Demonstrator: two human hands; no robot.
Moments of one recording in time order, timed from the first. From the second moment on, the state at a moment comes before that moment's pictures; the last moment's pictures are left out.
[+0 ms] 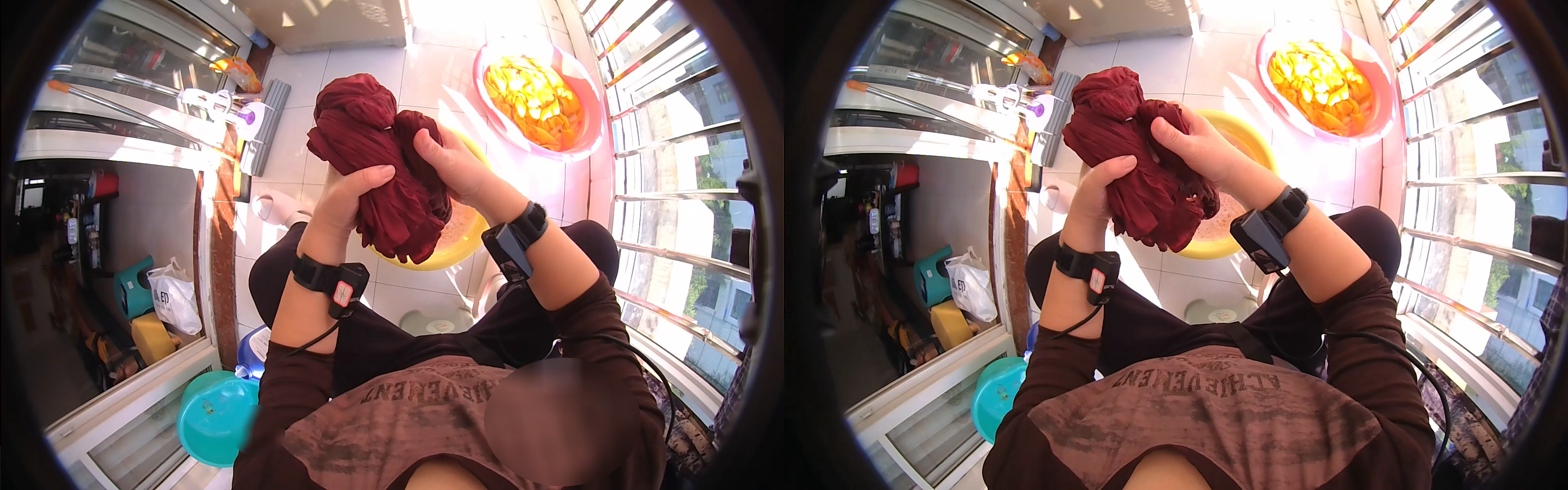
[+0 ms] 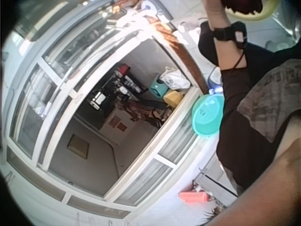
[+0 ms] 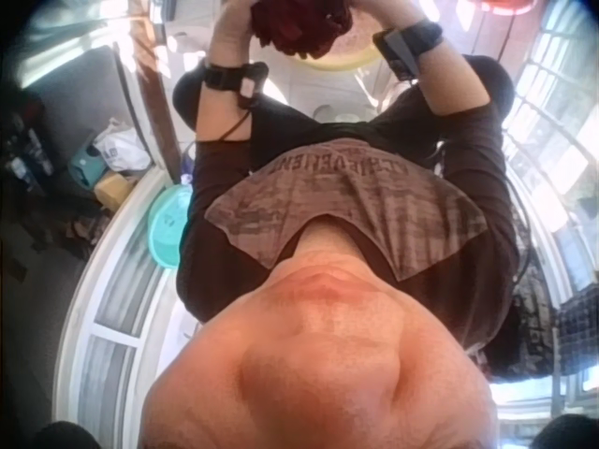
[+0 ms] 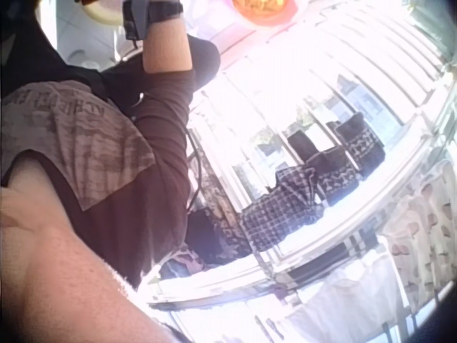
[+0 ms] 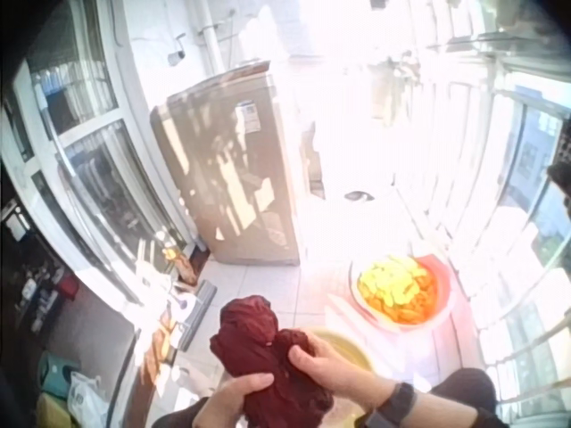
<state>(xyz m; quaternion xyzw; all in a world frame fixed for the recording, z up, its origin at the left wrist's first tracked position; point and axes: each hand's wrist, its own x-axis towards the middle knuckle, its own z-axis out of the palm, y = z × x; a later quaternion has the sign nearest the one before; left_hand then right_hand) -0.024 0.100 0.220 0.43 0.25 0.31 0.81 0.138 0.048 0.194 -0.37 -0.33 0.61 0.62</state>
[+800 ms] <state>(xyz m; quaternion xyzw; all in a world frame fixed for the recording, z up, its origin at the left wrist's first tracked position) -0.039 0.102 0.214 0.58 0.29 0.36 0.68 0.117 0.081 0.199 -0.52 -0.37 0.51 0.58</state>
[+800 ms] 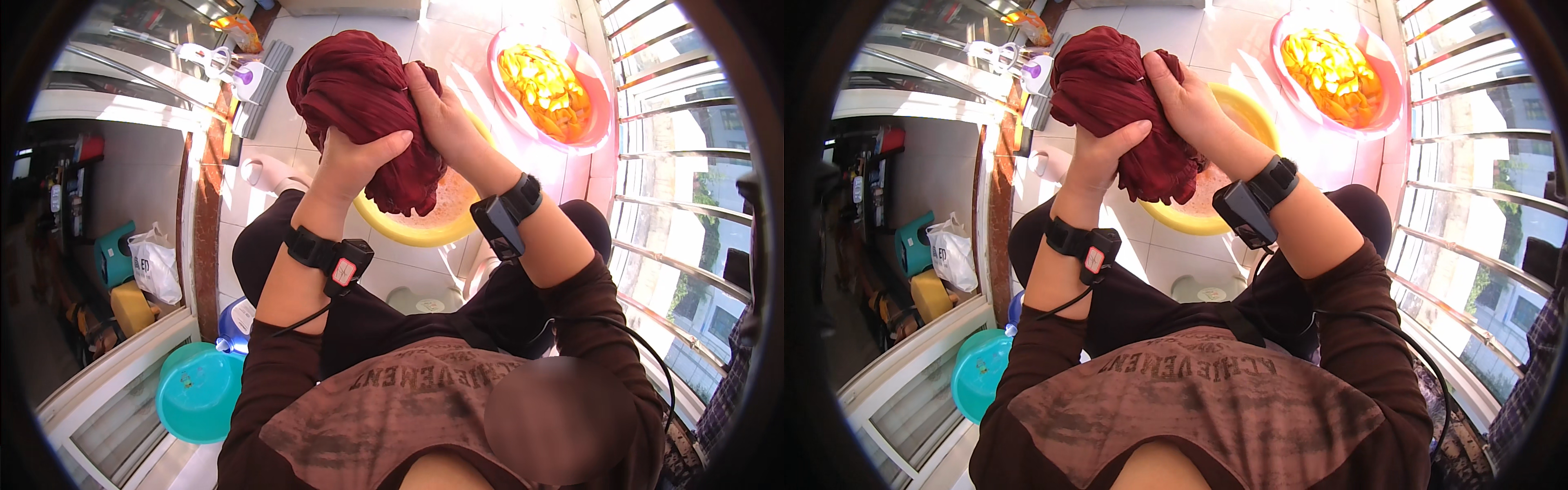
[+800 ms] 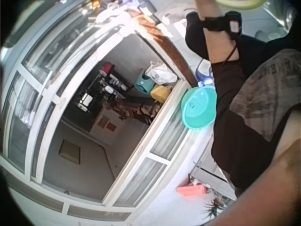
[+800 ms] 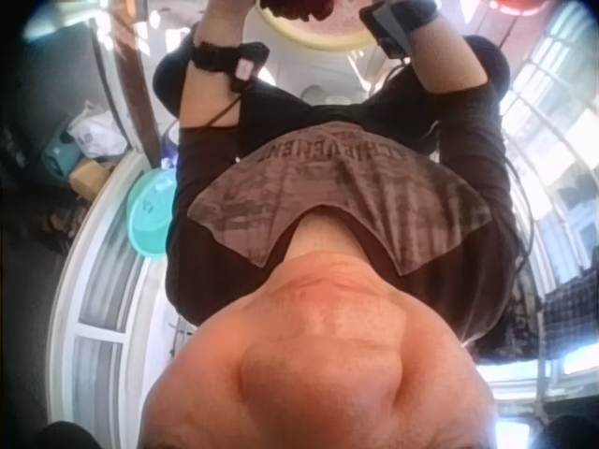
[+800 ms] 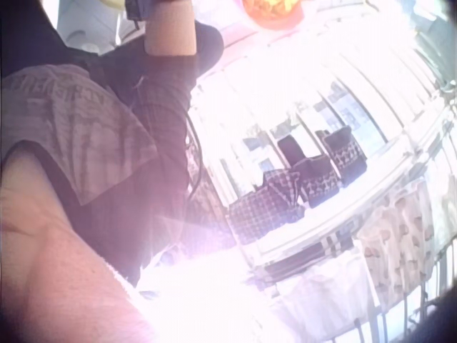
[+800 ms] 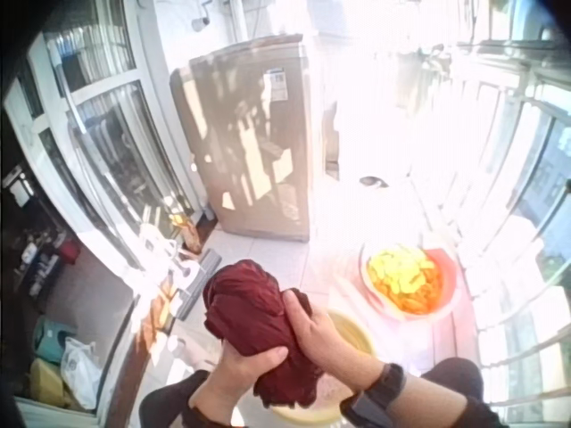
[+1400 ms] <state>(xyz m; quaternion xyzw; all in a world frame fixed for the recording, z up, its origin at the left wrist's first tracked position) -0.024 0.106 0.218 0.40 0.23 0.48 0.75 0.128 0.040 0.189 -0.46 -0.70 0.30 0.46</state>
